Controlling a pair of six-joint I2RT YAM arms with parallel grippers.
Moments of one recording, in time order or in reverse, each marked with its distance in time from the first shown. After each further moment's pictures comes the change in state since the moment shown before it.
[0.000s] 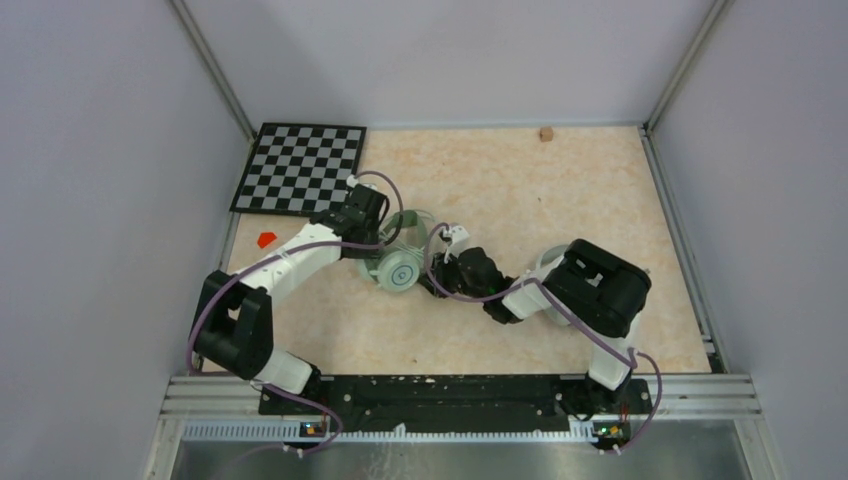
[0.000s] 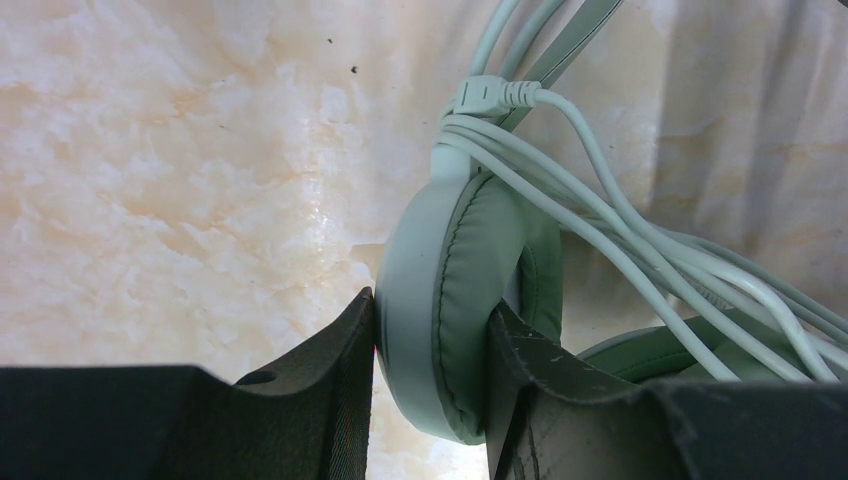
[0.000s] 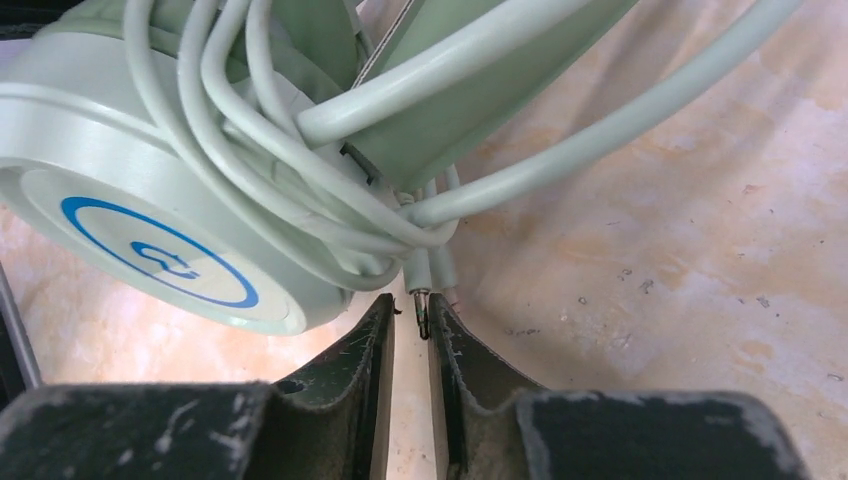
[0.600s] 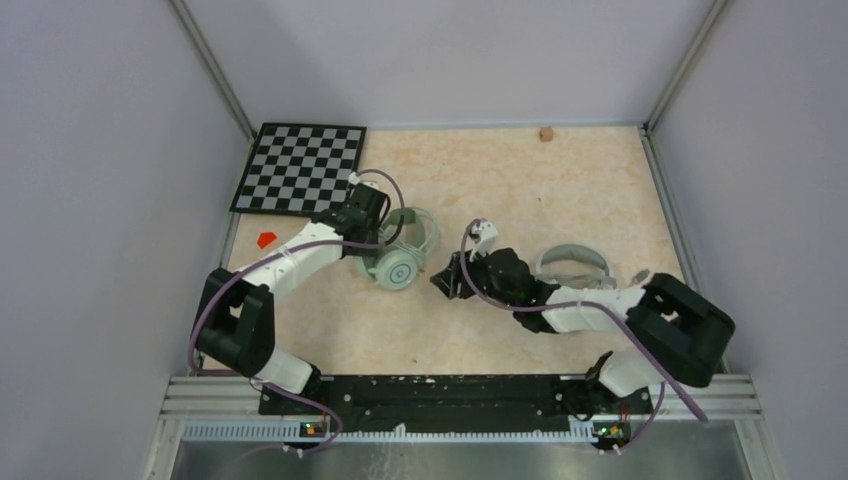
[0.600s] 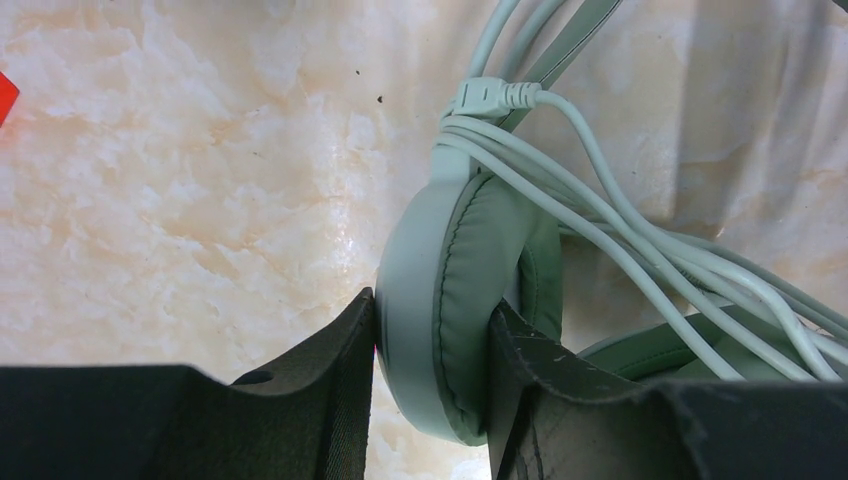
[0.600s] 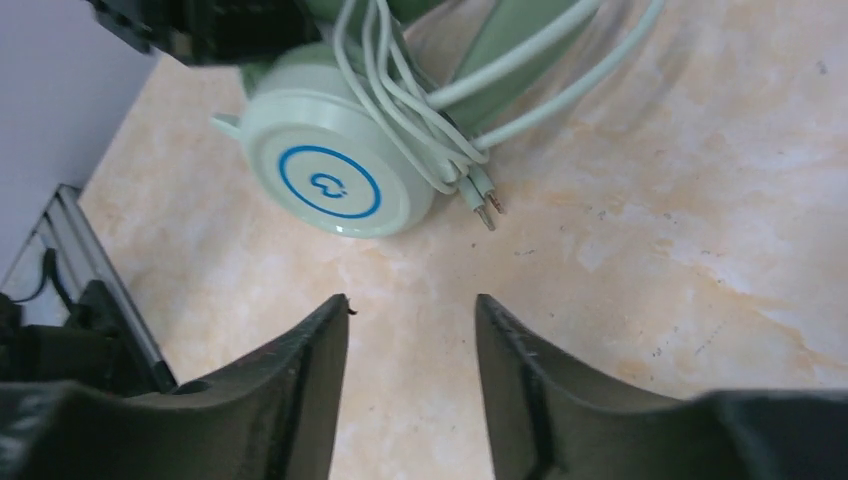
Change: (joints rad) left arm 0.002 0.015 0.004 0.029 -0.065 0.042; right arm 0.000 -0.352 -0.142 -0.171 0.035 0.042
